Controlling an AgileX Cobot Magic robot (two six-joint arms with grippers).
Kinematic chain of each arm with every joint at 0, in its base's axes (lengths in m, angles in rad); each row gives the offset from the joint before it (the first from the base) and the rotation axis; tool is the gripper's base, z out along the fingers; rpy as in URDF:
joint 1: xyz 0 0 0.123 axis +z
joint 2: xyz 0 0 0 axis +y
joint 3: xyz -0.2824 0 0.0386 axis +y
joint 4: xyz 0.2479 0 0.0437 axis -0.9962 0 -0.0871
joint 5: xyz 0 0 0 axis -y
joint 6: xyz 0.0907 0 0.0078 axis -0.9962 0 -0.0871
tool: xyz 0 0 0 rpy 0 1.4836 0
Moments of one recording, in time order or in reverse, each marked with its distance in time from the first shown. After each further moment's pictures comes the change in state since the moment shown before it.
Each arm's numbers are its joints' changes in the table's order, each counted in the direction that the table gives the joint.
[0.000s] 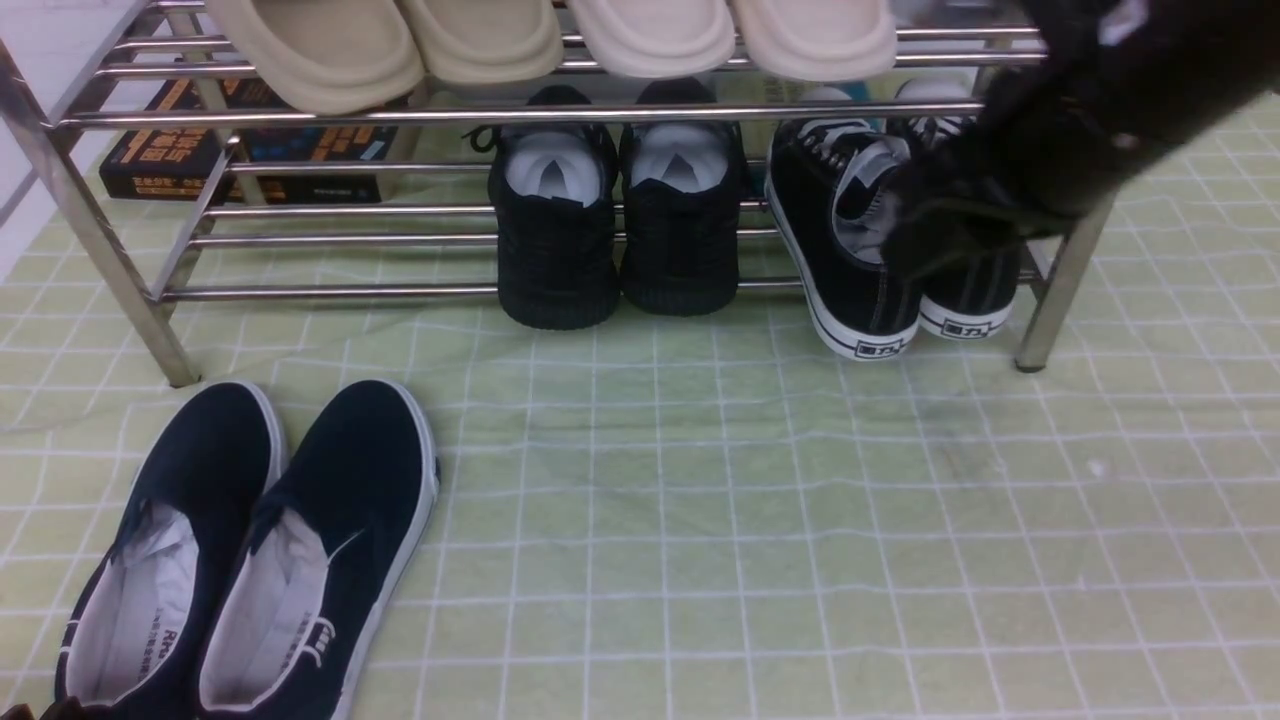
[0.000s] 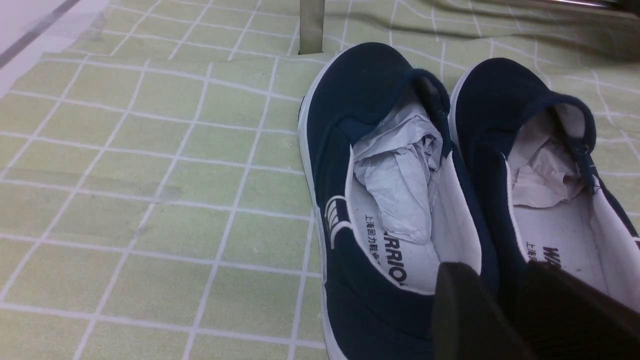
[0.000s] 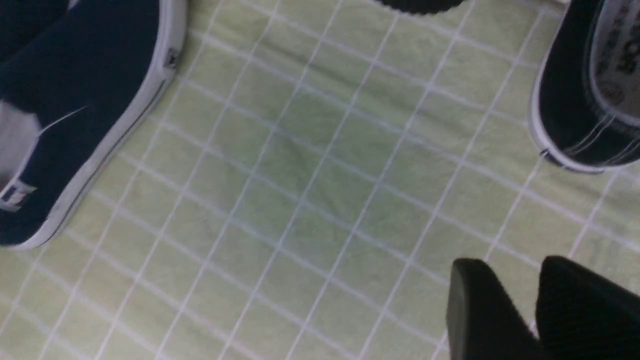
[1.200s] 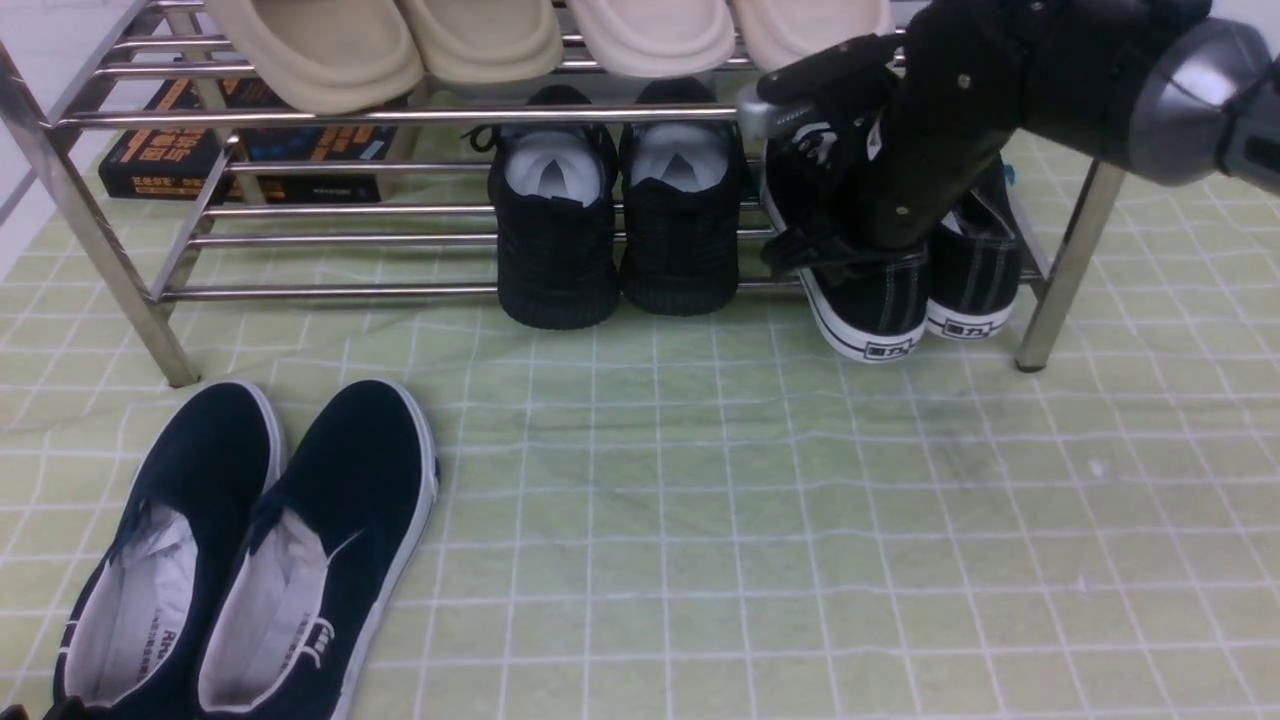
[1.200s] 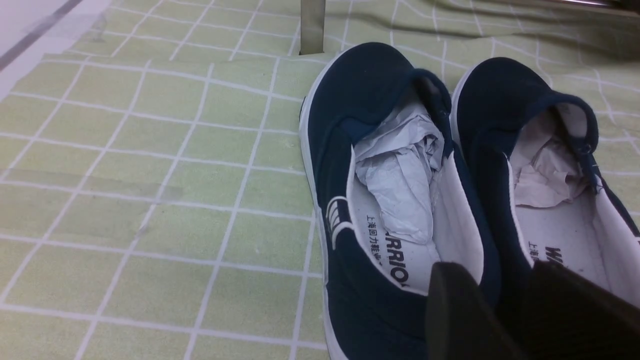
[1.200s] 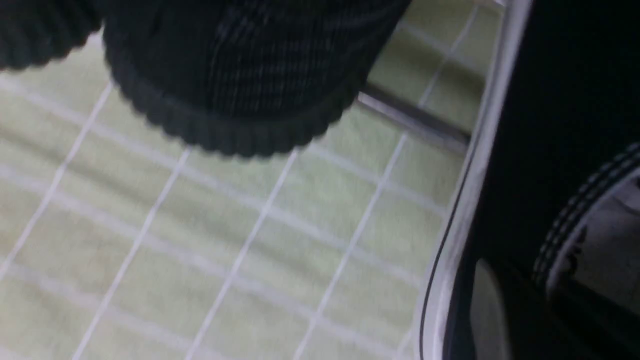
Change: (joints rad) right arm 0.043 0.321 -0.167 0.299 0.111 -0.073; left arm 0.000 0.000 0.000 -0.002 0.000 0.000
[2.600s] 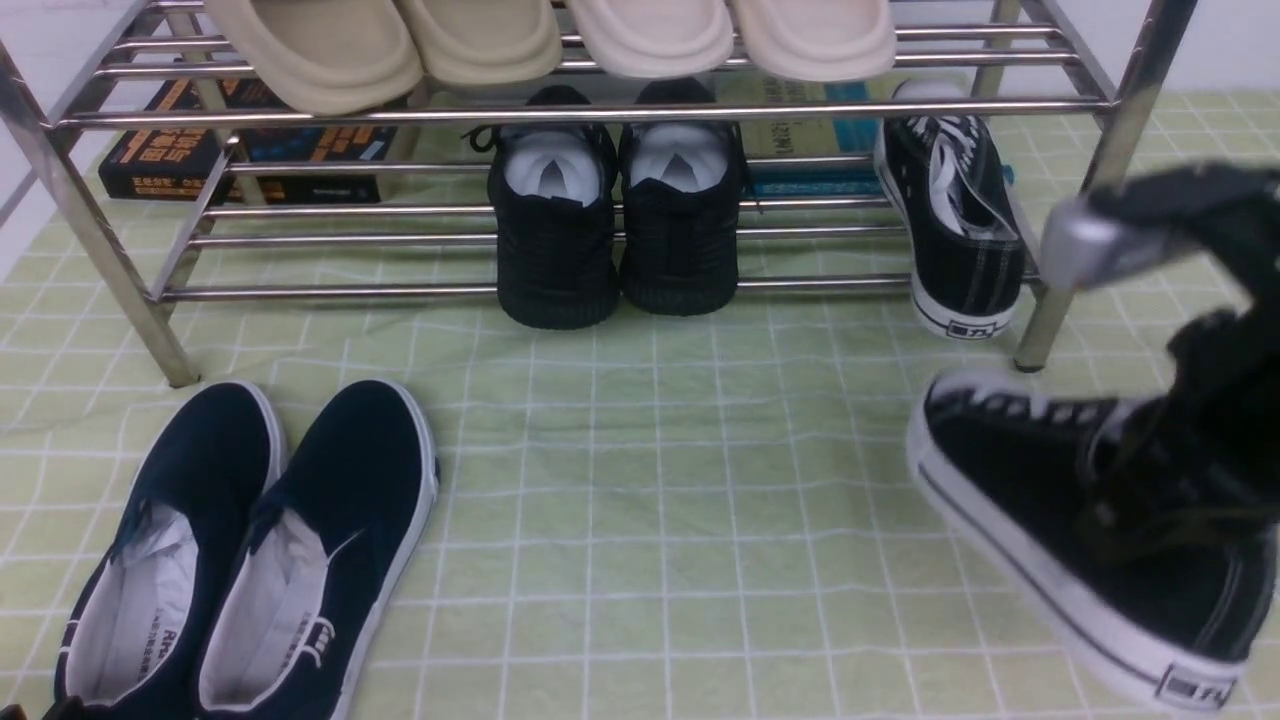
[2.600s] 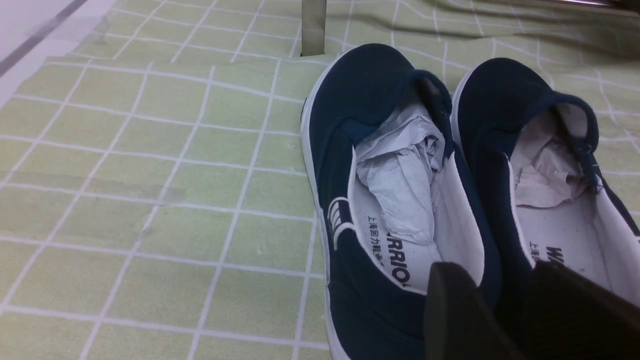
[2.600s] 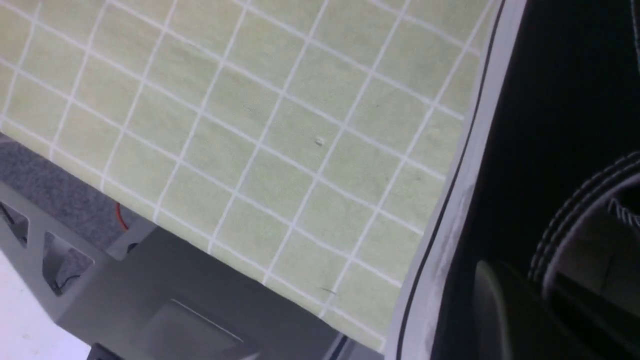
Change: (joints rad) right arm 0.000 -0.745 0.681 -0.312 -0.245 0.064; left arm 0.000 -0.001 0.000 -0.009 0.000 0.000
